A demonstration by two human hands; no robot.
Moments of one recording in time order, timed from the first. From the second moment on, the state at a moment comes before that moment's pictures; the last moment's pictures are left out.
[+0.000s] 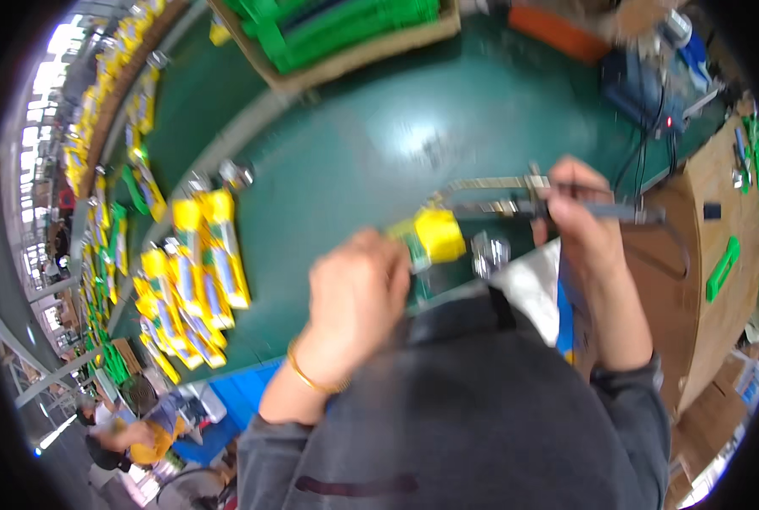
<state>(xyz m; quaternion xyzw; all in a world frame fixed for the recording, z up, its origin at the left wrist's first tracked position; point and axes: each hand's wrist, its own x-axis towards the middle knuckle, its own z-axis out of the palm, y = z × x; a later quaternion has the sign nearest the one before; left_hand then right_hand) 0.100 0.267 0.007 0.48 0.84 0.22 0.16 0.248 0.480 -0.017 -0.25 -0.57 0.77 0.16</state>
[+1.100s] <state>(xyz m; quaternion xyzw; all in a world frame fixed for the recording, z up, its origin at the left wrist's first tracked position) 0.016 0.333 -0.013 0.59 0.77 0.15 -0.20 0.269 0.461 -0.019 -0.33 -0.40 0.78 0.36</state>
